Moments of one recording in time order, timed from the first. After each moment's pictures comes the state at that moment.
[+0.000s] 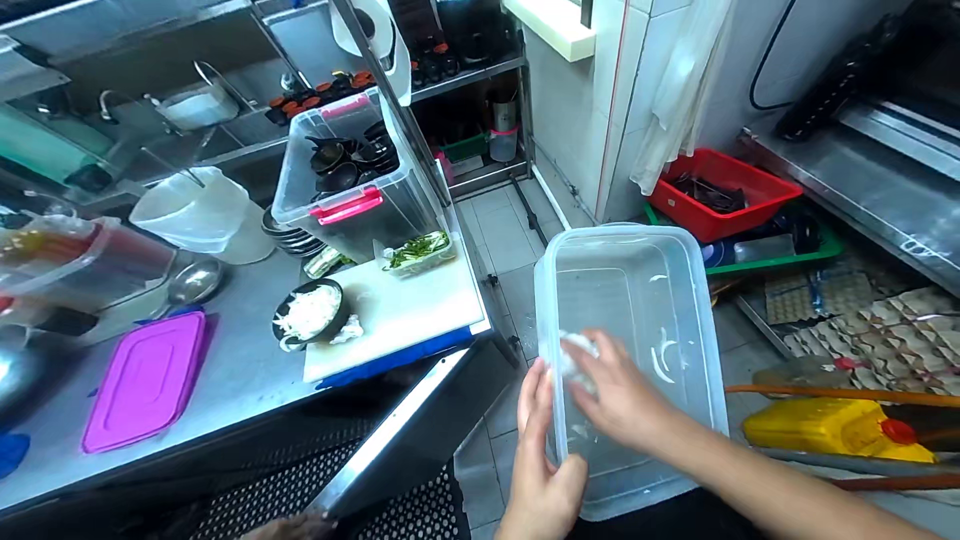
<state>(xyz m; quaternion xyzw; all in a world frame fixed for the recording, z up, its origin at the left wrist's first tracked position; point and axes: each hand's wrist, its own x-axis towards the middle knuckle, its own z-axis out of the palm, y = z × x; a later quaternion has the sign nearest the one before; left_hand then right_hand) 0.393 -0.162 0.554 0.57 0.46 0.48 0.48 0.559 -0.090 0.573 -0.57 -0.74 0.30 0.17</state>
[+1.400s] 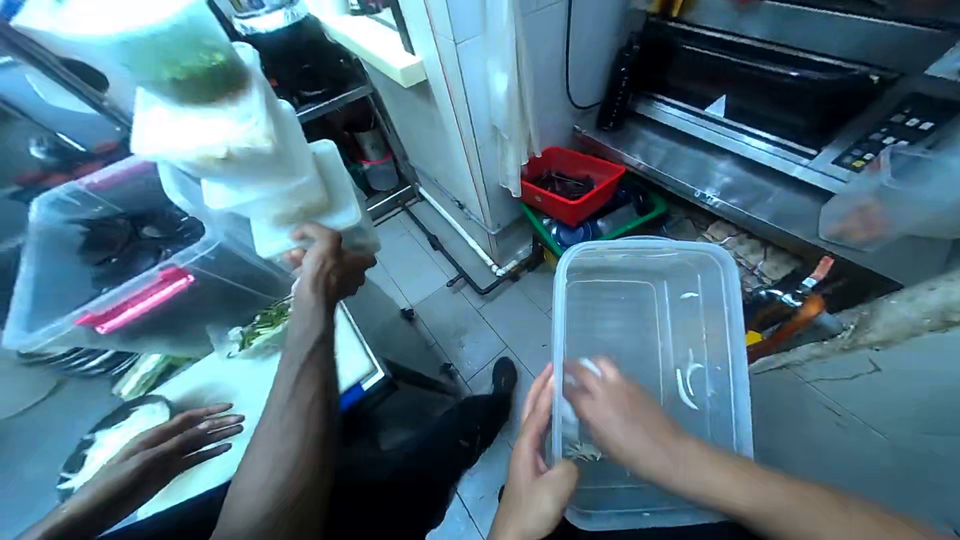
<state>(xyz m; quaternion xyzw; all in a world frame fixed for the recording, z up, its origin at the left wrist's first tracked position) 0.508 -0.168 0.536 0.60 0.26 0.38 0.66 0.688 -0.191 0.564 -0.64 -0.75 0.14 0.10</state>
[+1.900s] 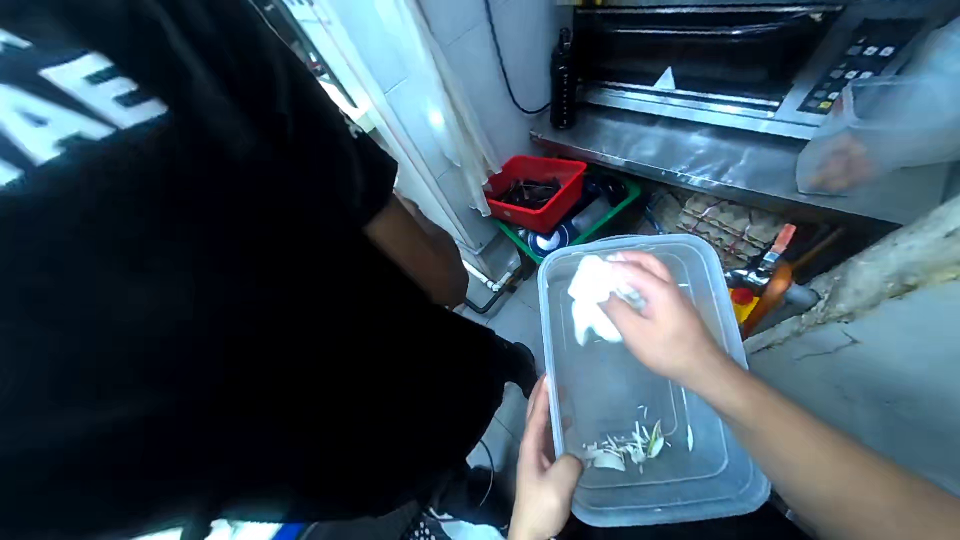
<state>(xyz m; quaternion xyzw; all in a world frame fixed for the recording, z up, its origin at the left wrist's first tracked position) 0.586 -0.167 0.537 0.58 0.29 0.33 0.68 0.821 -0.167 0.630 -0.72 -0.46 0.17 0.50</state>
